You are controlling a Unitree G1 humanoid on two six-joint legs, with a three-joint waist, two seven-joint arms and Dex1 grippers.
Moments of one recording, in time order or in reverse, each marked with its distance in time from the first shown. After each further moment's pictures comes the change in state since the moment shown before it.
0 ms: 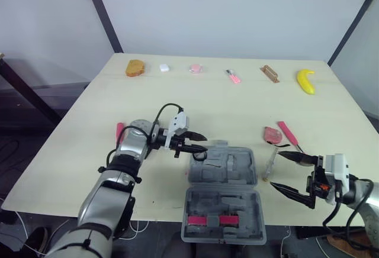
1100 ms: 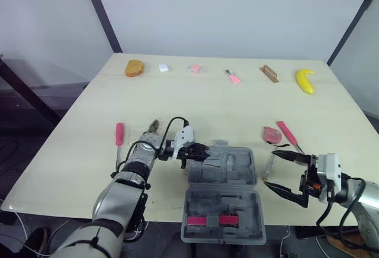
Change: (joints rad) left arm 0.000 -0.107 0.006 0.324 0.149 -0.304 0.181; right arm -0.017 0.006 0.036 -0.018 -0.007 -0.003 -0.040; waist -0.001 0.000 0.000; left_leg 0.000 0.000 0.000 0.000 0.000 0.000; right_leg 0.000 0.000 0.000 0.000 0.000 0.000
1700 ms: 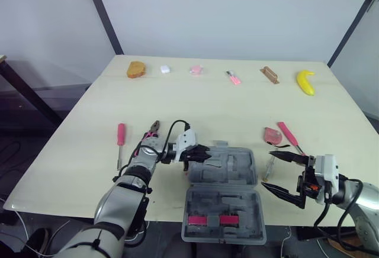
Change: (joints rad) left arm 0.037 -0.012 0.017 -0.023 0.009 -0.029 0.035; right arm 0.004 0.021 0.015 -0.021 0.009 0.003 -0.020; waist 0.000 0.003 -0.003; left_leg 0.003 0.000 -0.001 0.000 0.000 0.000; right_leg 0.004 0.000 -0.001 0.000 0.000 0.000
